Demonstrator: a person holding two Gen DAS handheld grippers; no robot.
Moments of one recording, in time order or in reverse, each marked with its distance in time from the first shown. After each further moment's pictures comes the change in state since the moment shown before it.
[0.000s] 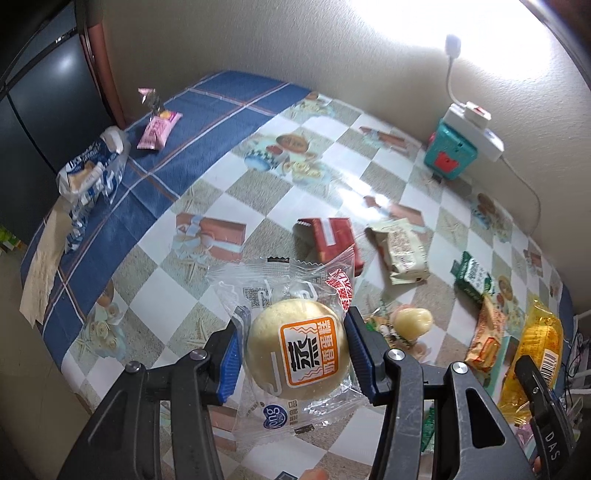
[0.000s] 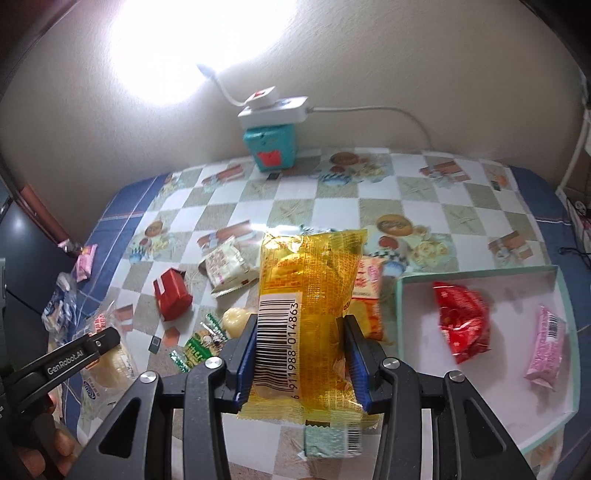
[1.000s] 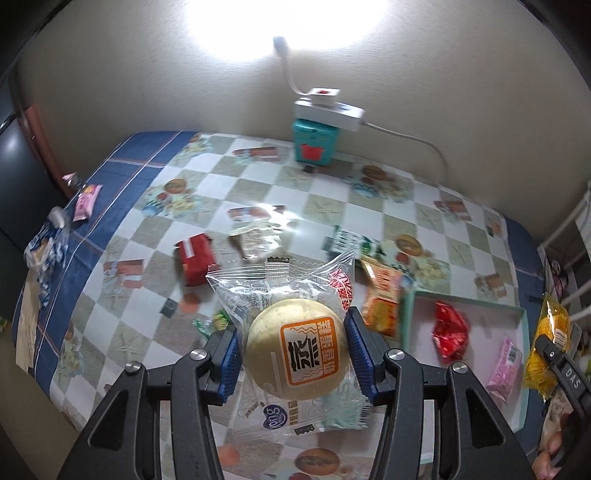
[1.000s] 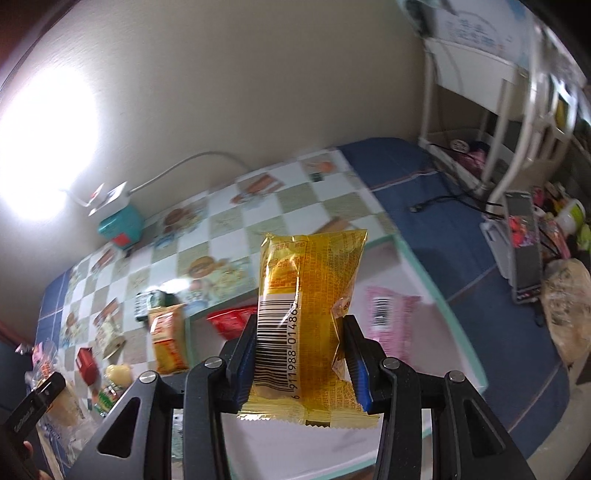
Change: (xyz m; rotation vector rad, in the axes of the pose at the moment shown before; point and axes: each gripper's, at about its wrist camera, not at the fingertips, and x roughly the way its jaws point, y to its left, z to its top) left arm -0.056 -0.140 -0.050 0.282 -0.094 -0.107; right arm -0.072 -0.197 -0.010 0.352 -0.075 -0.252
